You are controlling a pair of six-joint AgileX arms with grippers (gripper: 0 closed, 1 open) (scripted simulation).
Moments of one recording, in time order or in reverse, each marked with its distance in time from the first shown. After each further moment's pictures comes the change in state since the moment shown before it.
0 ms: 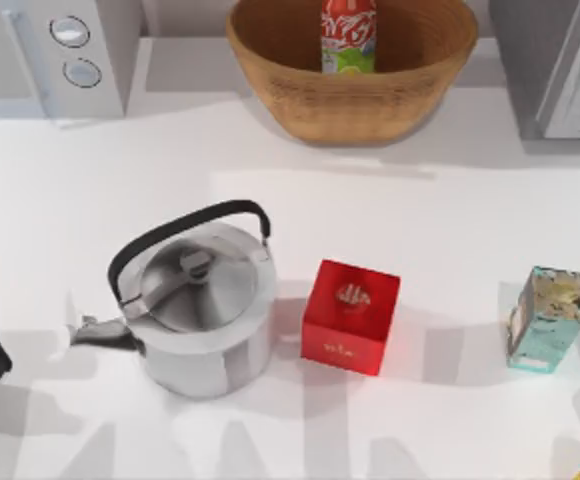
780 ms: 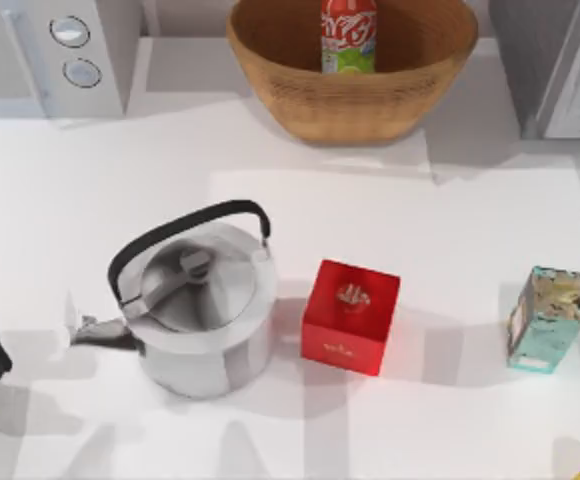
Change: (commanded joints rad) left arm 0.000 0.000 0.000 0.000 0.000 0.000; right arm 1.007 -0.006 0.019 -0.051 1.007 -0.013
